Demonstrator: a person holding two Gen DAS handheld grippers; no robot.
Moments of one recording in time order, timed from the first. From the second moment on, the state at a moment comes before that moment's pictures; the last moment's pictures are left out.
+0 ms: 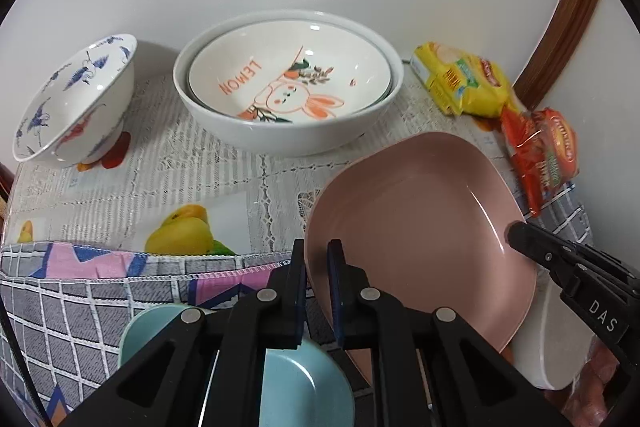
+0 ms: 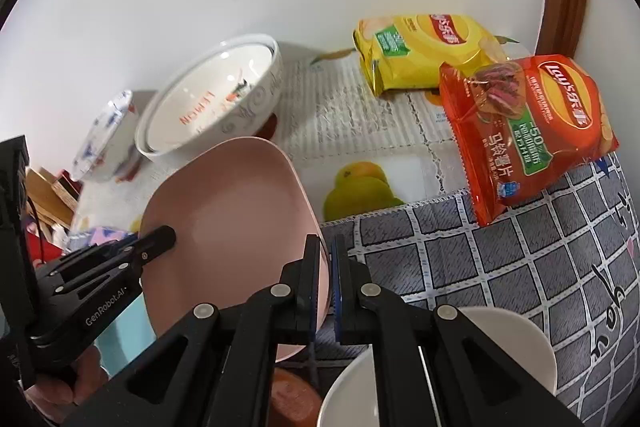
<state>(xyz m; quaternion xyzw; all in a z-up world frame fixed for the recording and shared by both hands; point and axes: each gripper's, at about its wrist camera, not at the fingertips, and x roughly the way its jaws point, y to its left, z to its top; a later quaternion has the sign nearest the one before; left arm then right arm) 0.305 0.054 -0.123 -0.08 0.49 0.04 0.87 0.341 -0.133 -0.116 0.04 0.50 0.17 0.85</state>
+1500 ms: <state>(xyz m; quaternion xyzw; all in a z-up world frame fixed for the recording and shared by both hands) 0.166 0.095 -0.072 -0.09 0.46 0.03 0.88 0.189 -0.108 -0.063 0.07 0.44 0.19 0.87</state>
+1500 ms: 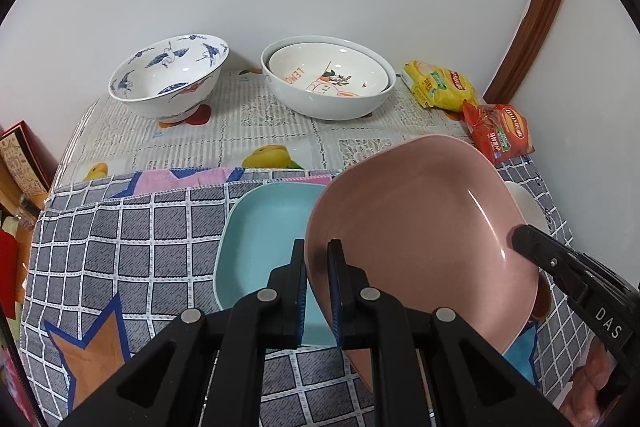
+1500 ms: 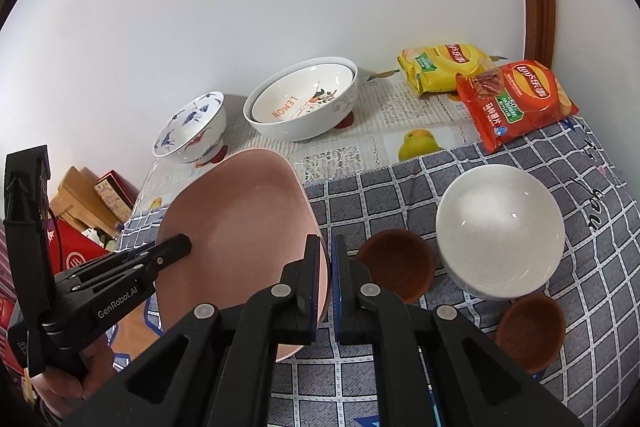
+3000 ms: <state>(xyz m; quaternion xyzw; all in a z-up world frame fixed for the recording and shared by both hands) 0.195 0.159 -0.119 -0.11 0.48 0.09 0.86 0.212 -0.044 -0.121 0.05 0.47 0.23 0.85</state>
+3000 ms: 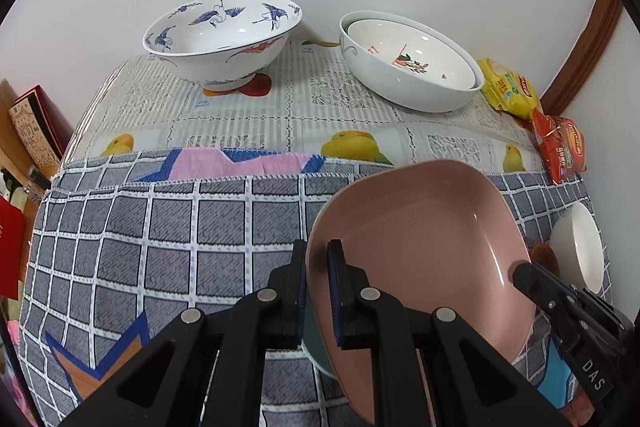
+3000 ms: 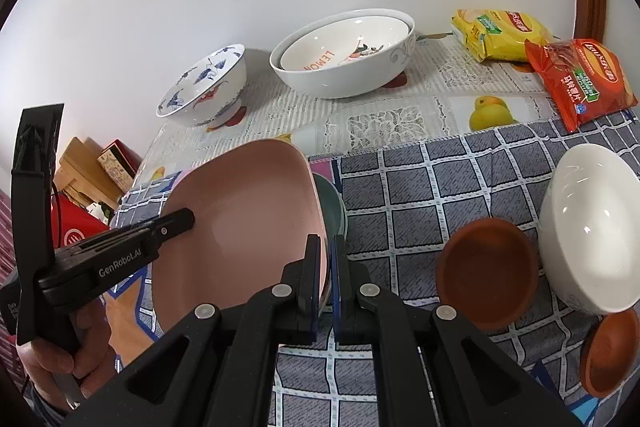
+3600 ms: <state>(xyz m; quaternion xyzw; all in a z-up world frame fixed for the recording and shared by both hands) 0.213 0.163 -0.134 -0.12 0.50 0.08 0.86 0.218 -0.029 -0.133 0.00 0.49 0.24 0.84</state>
